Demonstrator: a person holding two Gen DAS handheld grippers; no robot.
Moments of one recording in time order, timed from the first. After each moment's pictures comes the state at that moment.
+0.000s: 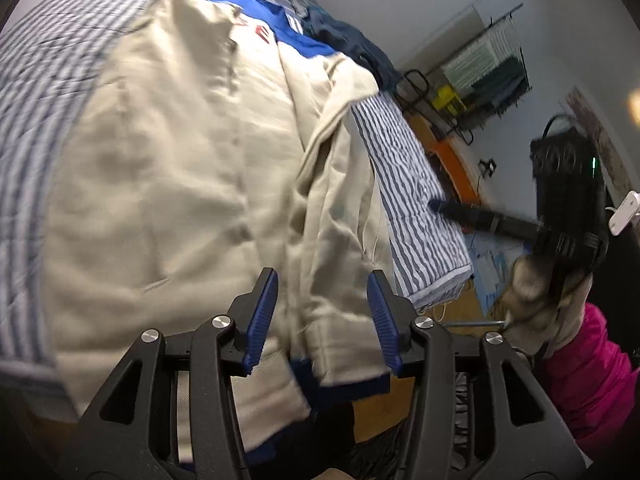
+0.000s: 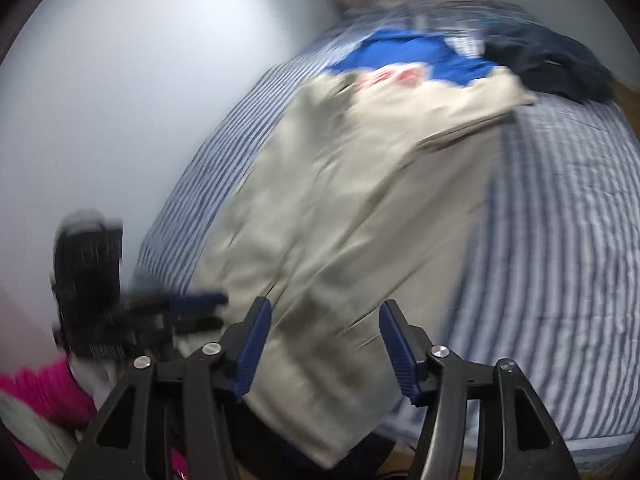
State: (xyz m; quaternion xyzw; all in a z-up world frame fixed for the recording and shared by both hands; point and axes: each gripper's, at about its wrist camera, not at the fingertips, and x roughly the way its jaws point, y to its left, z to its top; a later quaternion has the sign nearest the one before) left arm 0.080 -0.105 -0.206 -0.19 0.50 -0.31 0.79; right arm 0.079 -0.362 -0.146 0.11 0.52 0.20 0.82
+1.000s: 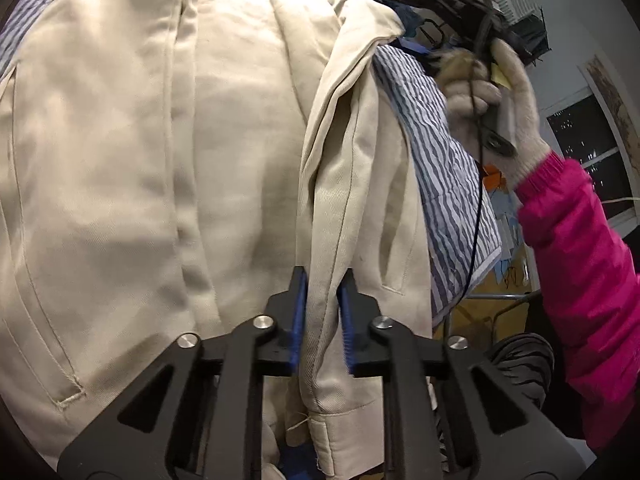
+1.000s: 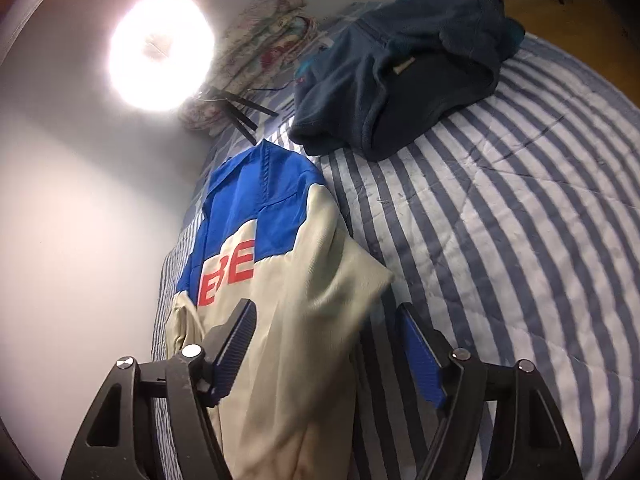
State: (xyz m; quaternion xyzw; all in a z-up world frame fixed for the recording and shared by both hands) left arm 0.131 -0.162 -0.249 -0.14 0.57 -0.31 0.75; right arm 0.305 -0.506 -0.228 0.34 0.45 0.05 0.83
